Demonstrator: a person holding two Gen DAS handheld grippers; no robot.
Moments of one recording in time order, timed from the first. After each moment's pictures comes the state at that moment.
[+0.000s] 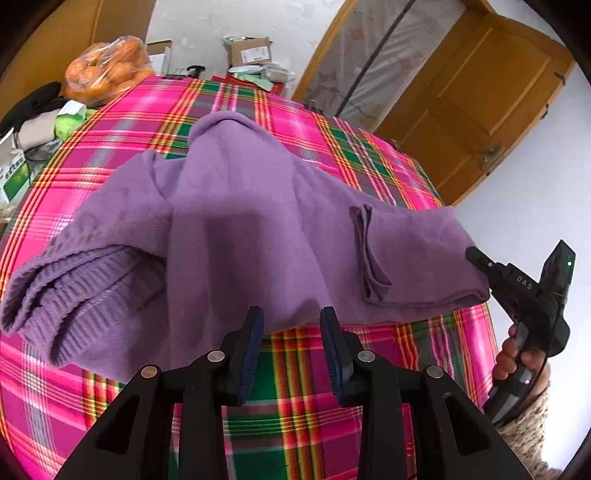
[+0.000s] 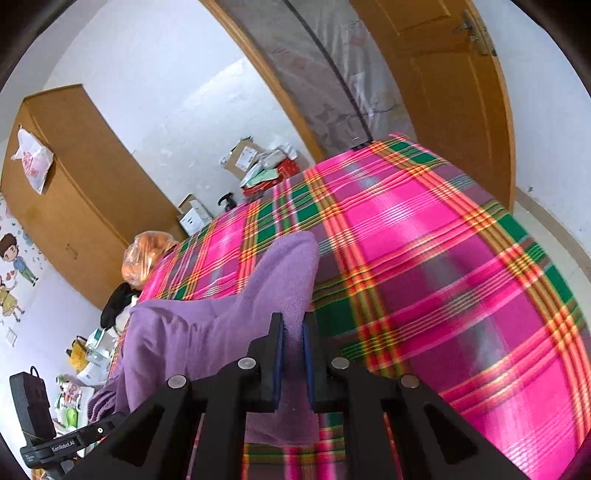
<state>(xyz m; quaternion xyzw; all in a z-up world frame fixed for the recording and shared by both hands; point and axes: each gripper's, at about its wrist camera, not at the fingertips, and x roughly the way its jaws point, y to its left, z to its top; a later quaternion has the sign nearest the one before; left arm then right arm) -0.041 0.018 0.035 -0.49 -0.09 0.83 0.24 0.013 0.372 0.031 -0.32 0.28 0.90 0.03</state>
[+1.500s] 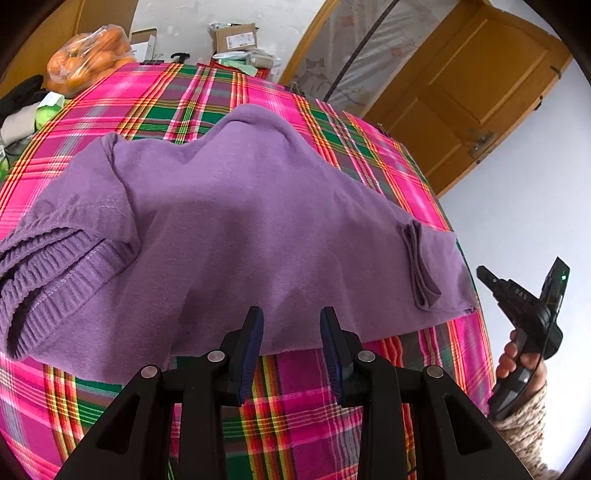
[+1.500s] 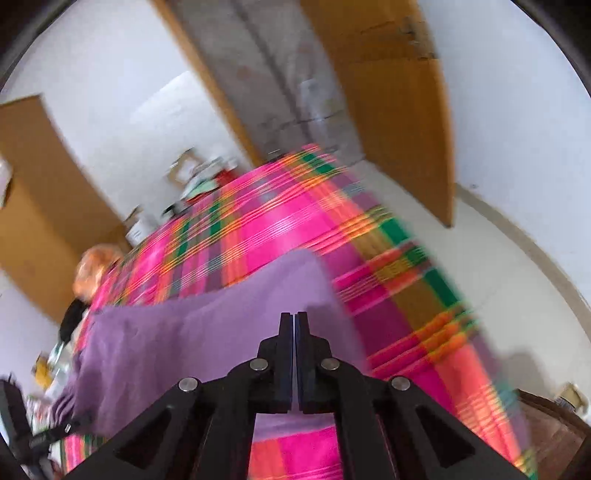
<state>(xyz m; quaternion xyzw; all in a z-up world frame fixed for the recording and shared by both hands) -0.040 0.043 0.022 -0.50 -0.09 0.82 0.27 0.052 0.424 0.021 -0.34 0.26 0.90 0.09</state>
